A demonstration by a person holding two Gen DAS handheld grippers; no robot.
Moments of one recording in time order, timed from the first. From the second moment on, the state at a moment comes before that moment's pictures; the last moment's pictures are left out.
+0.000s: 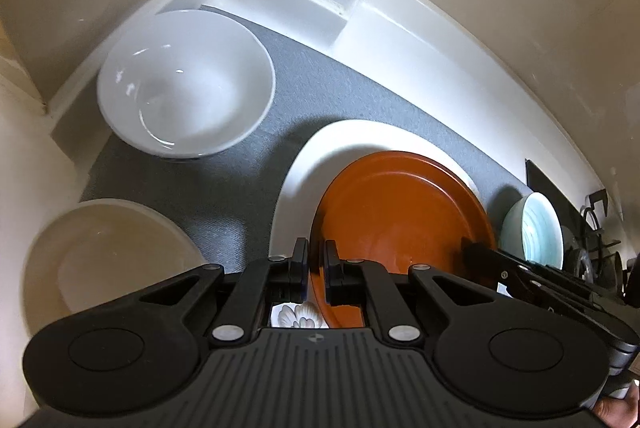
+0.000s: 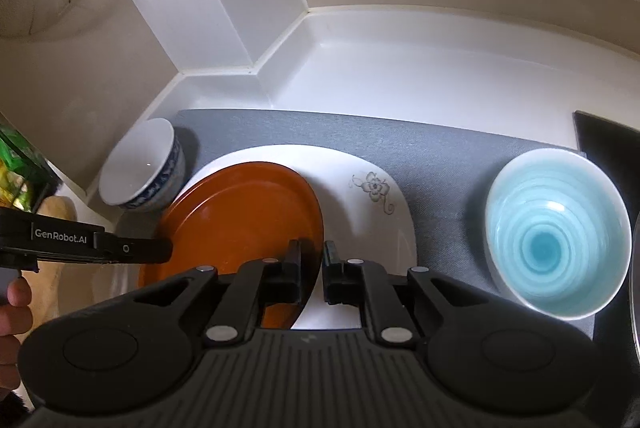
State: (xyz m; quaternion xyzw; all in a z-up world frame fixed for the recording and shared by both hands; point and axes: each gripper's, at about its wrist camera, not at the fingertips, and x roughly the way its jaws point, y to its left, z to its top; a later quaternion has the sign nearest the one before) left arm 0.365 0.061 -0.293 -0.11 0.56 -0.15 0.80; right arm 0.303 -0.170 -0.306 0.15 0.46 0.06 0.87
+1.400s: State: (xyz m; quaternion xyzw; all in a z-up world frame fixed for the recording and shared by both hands) left arm 0.321 0.146 -0.252 -0.10 0.50 -0.03 0.86; right arm 0.255 -0.184 -0.306 0.09 0.44 0.04 0.89
